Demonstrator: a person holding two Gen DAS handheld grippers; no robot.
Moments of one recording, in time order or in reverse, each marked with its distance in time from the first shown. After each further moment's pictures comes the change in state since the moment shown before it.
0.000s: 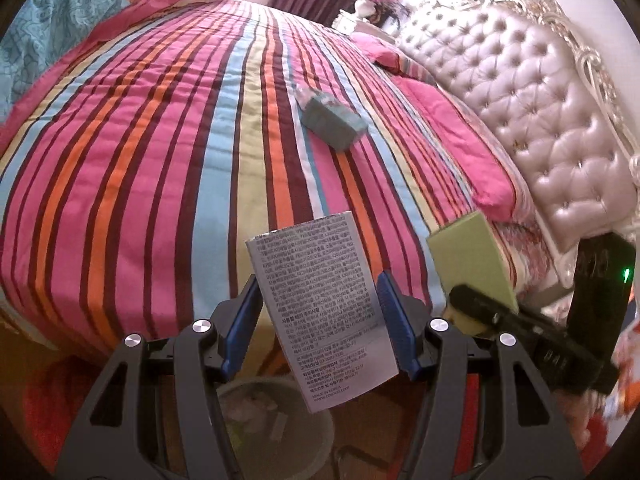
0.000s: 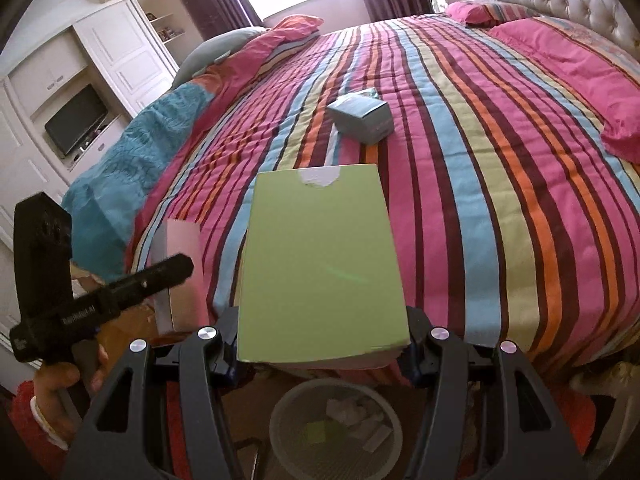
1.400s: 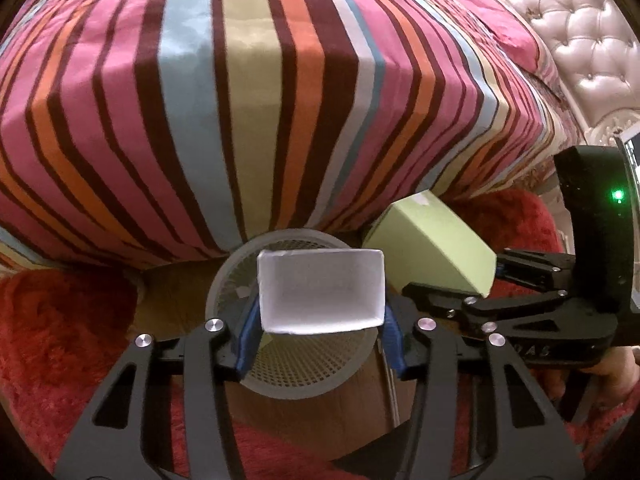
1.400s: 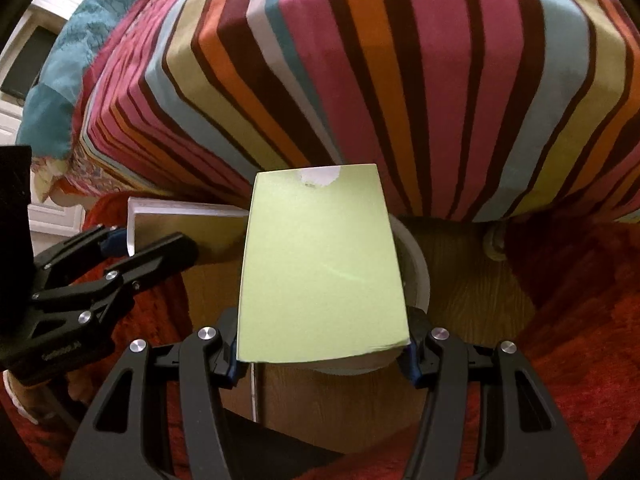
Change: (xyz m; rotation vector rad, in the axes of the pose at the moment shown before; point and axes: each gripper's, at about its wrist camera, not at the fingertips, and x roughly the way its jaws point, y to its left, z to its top) left arm 0.060 0.018 -0.124 0.130 0.394 0.062; right arm 0.080 0.002 -0.126 0.082 0.530 -0.039
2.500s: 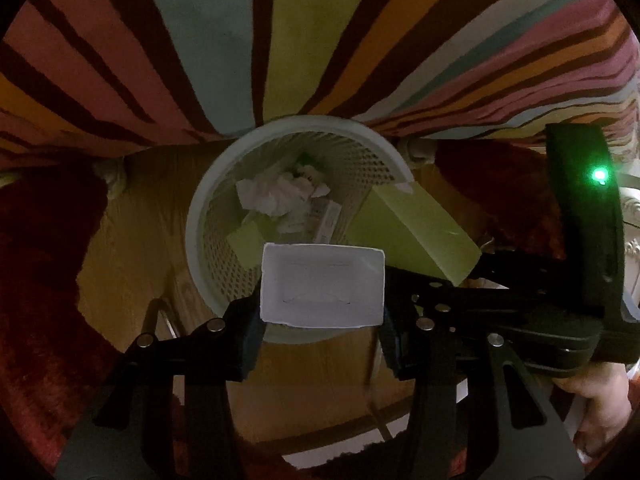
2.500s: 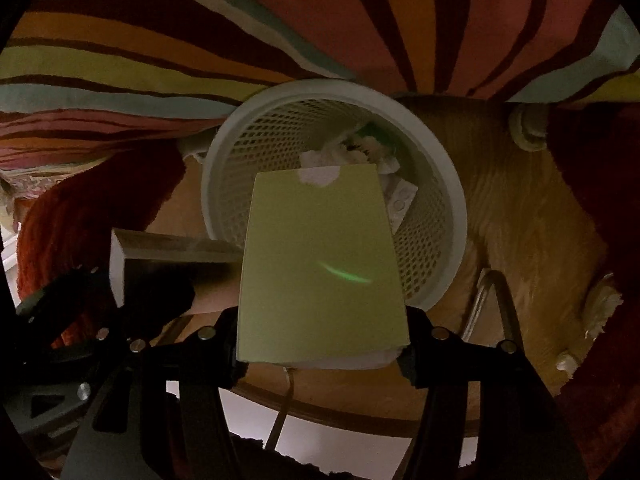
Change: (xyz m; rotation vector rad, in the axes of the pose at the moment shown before) left arm 0.108 0.037 -0.007 -0.216 0.435 0.016; right arm 0.123 -0.033 0.006 0.223 0.422 0.016
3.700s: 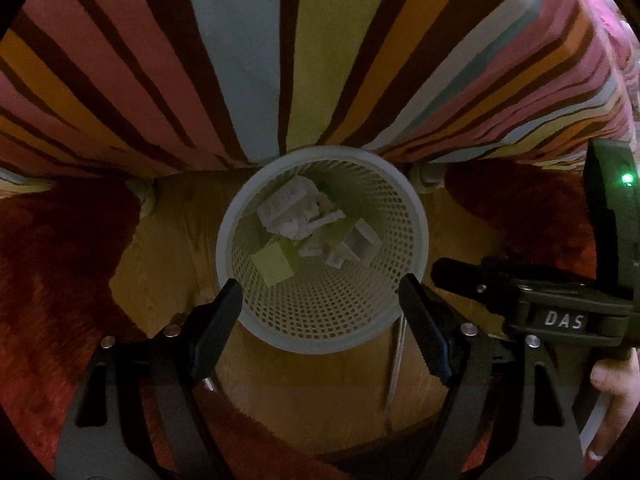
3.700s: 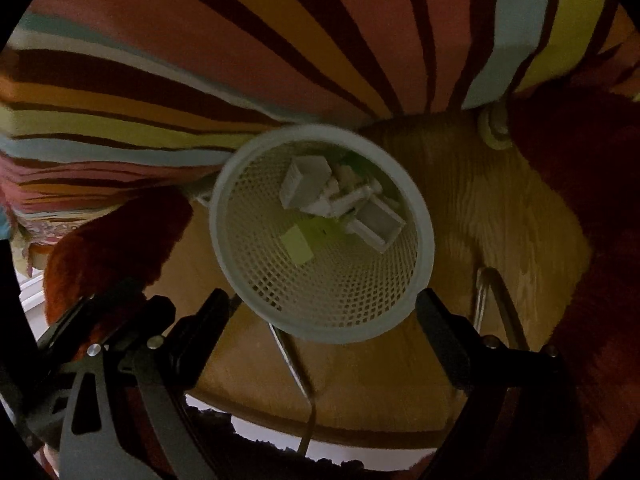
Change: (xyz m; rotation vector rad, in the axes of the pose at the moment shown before) left arm -0.032 -0.002 -0.014 0.019 -0.146 0.075; right arm -0.046 -0.012 -0.018 0.092 -0.181 0.025
